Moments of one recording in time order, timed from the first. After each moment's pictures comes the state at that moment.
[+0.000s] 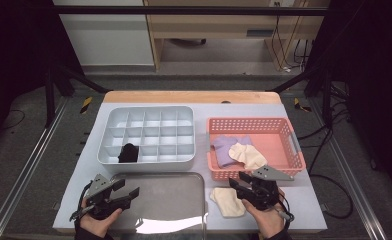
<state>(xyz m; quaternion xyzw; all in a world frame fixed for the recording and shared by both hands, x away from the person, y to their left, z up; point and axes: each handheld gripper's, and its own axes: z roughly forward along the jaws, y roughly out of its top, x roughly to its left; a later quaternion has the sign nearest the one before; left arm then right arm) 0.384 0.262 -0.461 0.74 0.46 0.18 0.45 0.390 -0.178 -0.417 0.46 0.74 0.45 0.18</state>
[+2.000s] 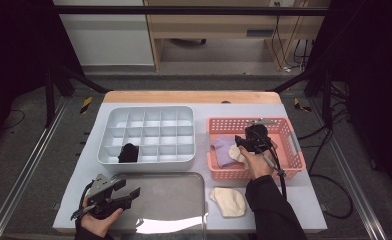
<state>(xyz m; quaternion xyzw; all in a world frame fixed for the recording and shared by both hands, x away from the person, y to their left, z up) 0.386 0.261 -0.463 0.75 0.46 0.18 0.45 0.535 -0.182 -0.413 0.57 0.71 0.35 0.23</state>
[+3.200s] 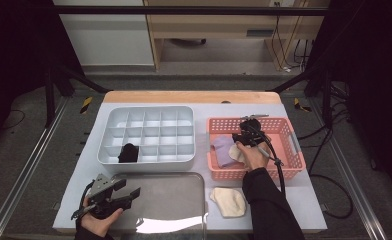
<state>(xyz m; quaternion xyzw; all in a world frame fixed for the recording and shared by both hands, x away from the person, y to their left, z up) 0.387 0.260 -0.464 0.75 0.46 0.18 0.44 0.573 -0.179 -0.432 0.56 0.74 0.31 0.20</state>
